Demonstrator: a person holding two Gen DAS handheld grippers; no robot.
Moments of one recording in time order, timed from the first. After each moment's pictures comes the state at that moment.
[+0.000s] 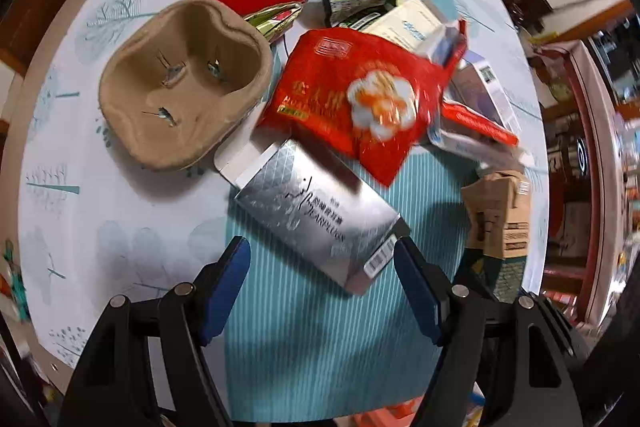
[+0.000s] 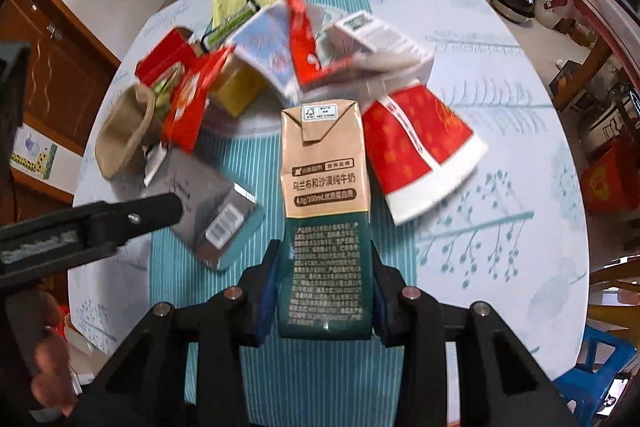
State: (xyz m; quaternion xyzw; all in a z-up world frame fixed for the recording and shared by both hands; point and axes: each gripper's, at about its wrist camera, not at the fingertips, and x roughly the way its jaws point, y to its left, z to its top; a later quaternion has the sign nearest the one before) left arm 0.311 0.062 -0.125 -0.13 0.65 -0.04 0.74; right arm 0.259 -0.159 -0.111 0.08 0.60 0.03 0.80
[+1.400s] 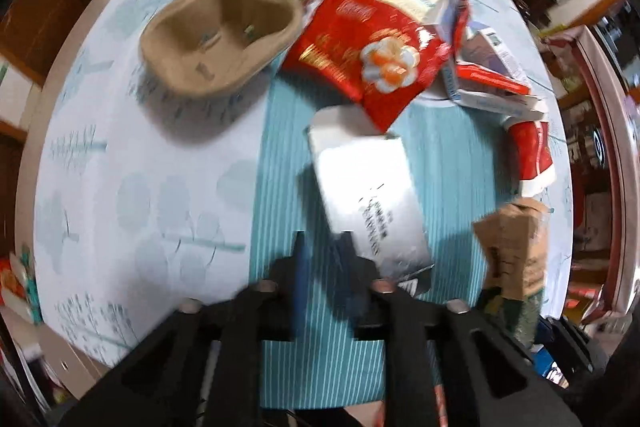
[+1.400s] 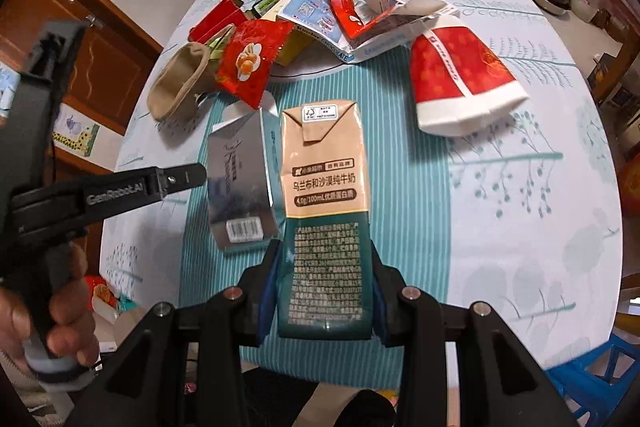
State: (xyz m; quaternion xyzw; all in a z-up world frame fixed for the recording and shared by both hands) left arm 0.257 0.018 -0.142 -0.10 0.64 -0.02 0.76; right arm 0.200 -0.155 -0.117 0.11 0.60 0.12 0.78
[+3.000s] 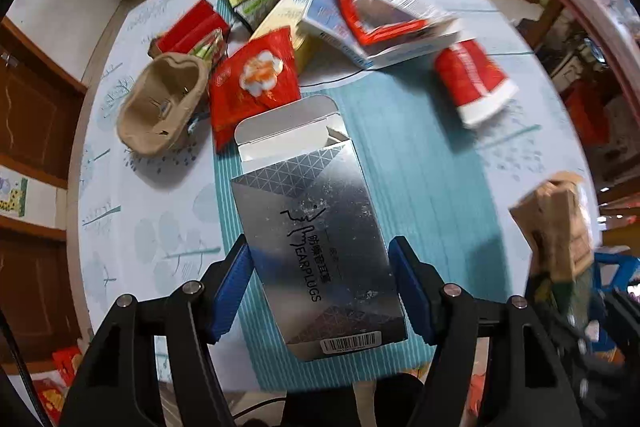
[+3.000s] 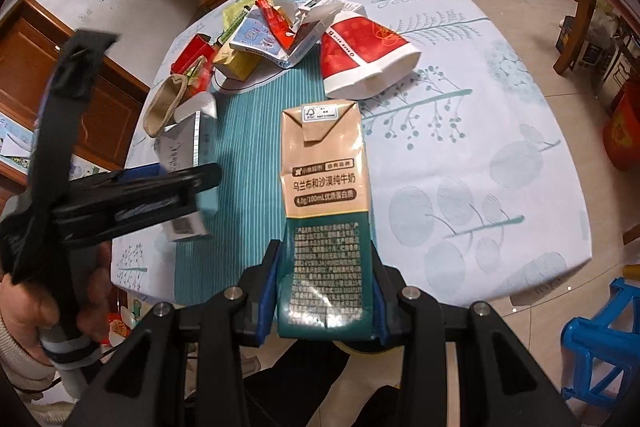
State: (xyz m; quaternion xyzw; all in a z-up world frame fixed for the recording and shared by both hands) left arm 0.244 -0.072 -0.113 0.10 0.60 -0.08 0.79; right arm 0.142 -0.214 -0.098 0.17 0.57 0.07 0.80
